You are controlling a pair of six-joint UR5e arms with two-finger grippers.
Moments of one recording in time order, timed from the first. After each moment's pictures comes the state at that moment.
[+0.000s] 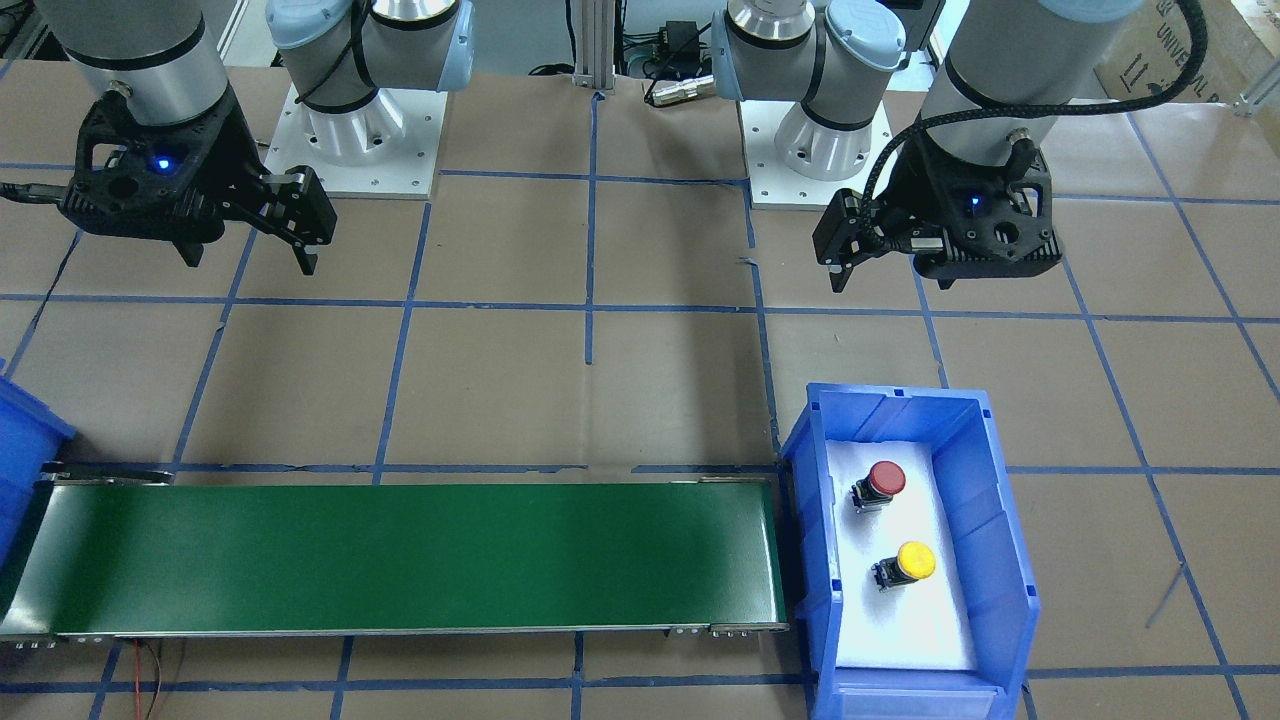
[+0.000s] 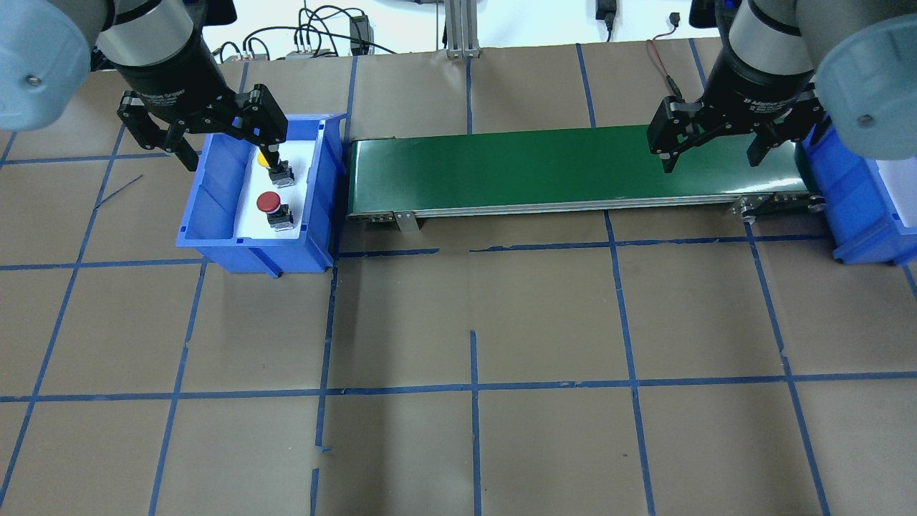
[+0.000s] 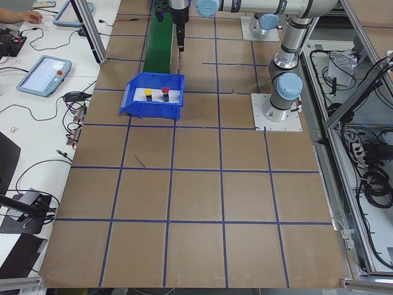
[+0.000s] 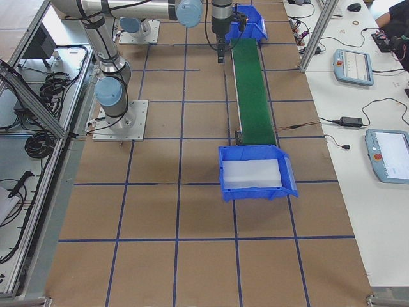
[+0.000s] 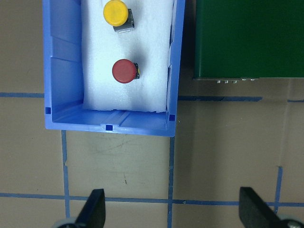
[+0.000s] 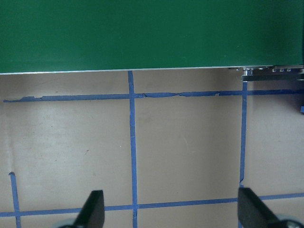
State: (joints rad) left arm -1.56 -1.64 -1.49 -1.62 1.61 -0.02; right arm 1.54 -1.60 1.62 -1.64 -1.65 -0.02
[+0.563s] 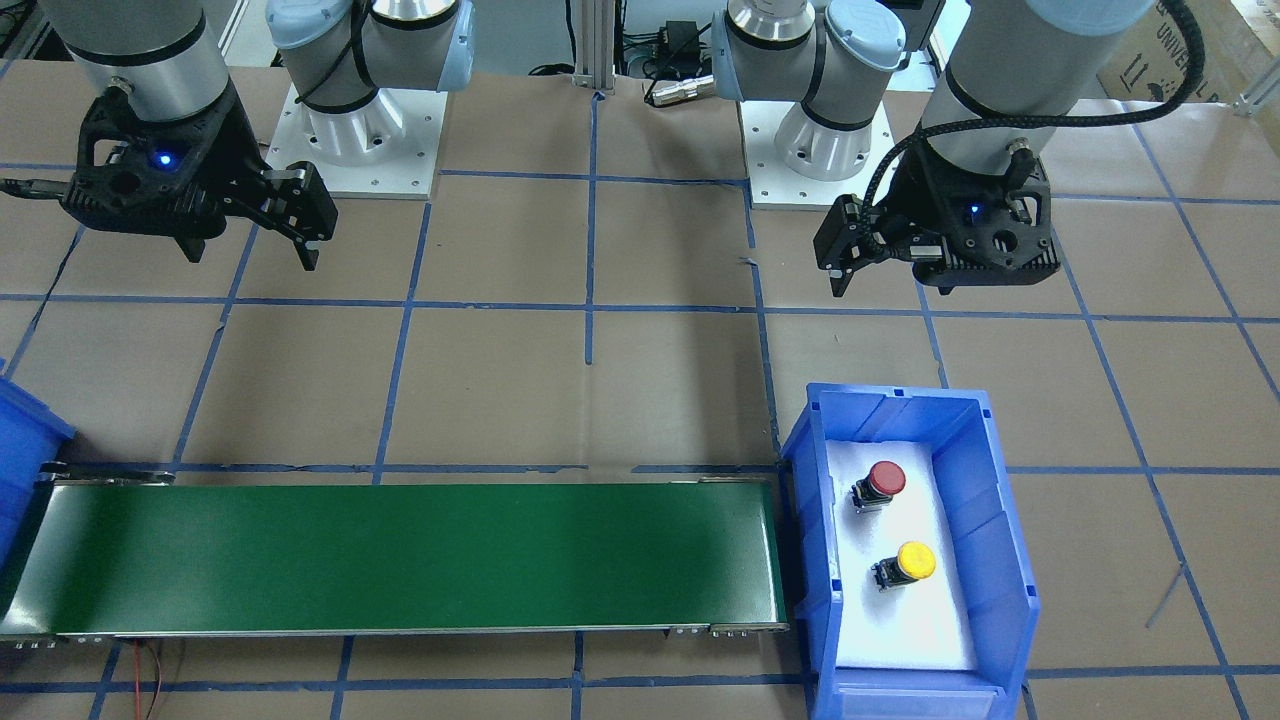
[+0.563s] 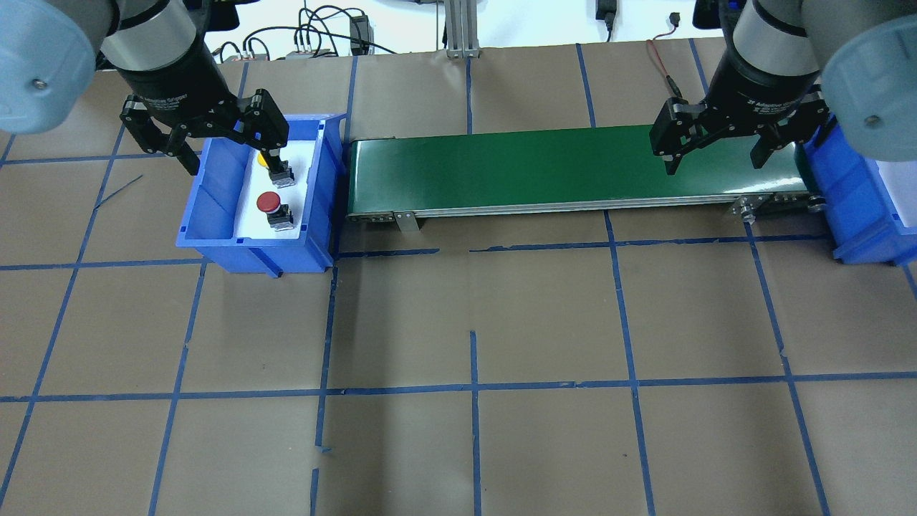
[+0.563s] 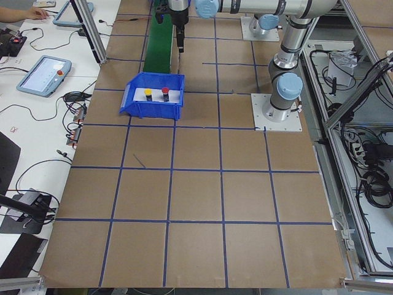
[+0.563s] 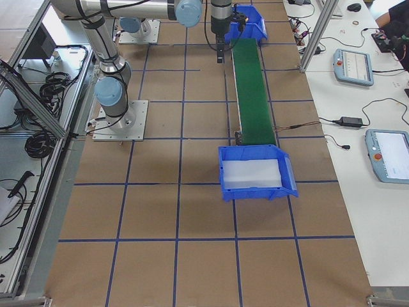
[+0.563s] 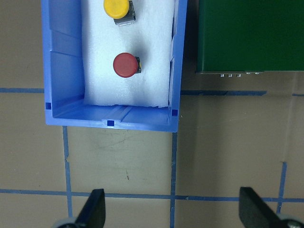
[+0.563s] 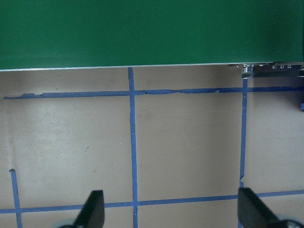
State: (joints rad) left arm -1.56 -1.64 -1.49 -1.61 1.61 0.00; right arm 1.54 -1.60 1.62 -1.63 -1.65 -0.02
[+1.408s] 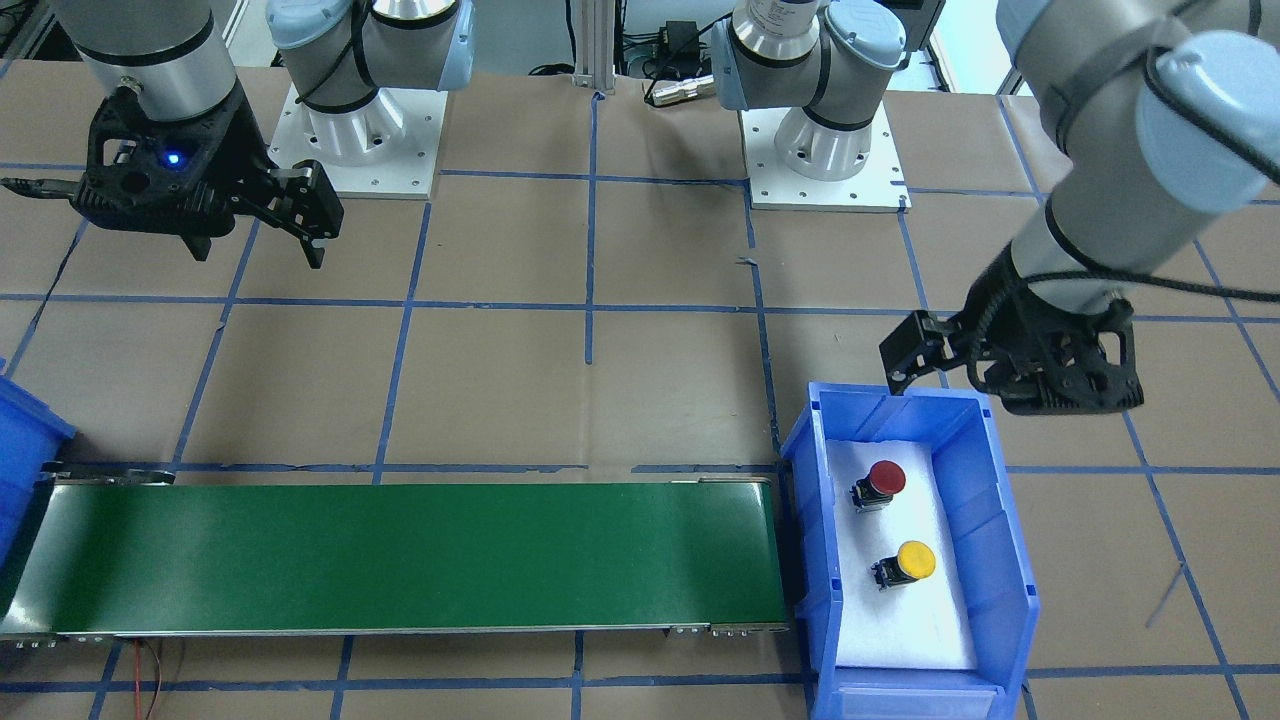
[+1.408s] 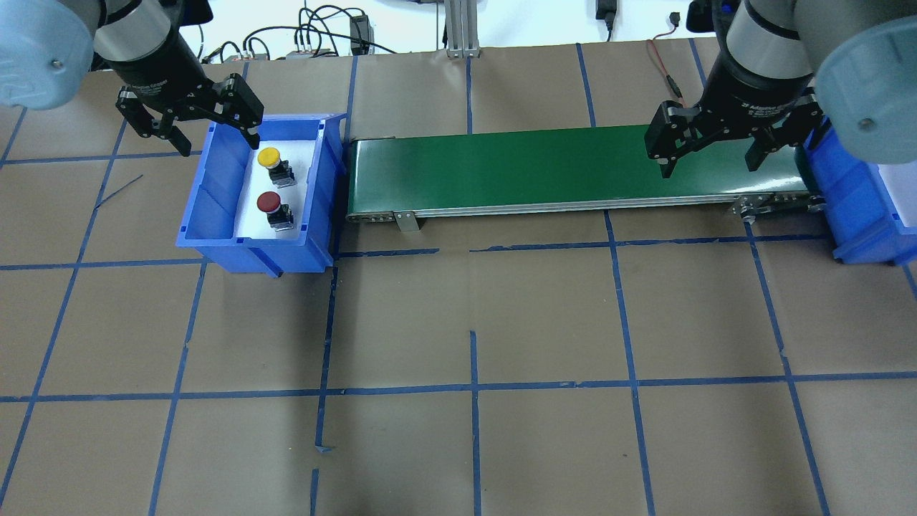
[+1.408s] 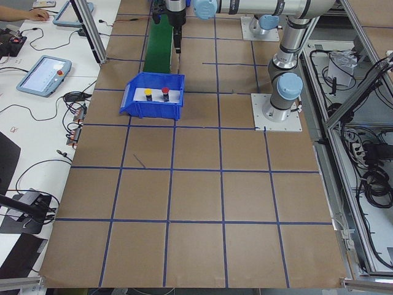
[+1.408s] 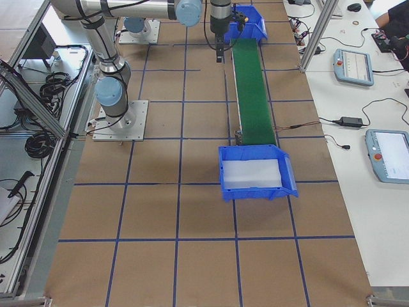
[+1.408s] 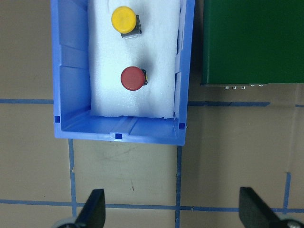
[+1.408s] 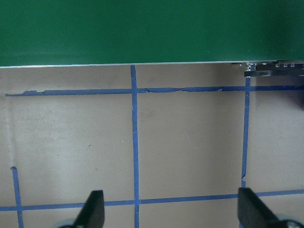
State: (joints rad) left arm -1.41 -1.81 -1.47 -1.47 1.52 0.10; right arm 1.55 -1.60 1.63 -1.62 -1.65 -0.02
